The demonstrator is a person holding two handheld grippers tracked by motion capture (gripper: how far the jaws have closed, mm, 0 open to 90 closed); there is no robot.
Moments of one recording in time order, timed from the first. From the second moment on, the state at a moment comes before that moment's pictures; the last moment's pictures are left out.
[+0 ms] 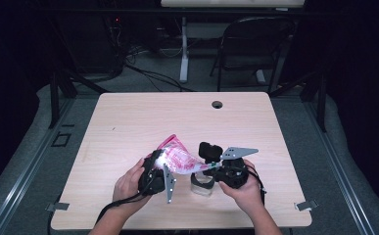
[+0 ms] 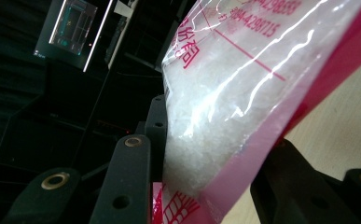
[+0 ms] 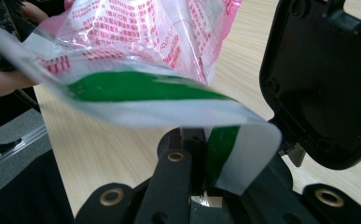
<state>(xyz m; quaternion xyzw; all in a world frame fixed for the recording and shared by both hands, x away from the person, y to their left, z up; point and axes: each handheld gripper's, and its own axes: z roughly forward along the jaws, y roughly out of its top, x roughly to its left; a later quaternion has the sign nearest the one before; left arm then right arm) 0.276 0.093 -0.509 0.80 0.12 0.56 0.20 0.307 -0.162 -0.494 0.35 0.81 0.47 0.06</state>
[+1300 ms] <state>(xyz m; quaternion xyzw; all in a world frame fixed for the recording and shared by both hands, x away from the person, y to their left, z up) 0.267 0.081 -0.501 0.79 0.08 0.58 0.18 0.306 -0.164 -0.503 0.36 0.81 0.46 0.07</state>
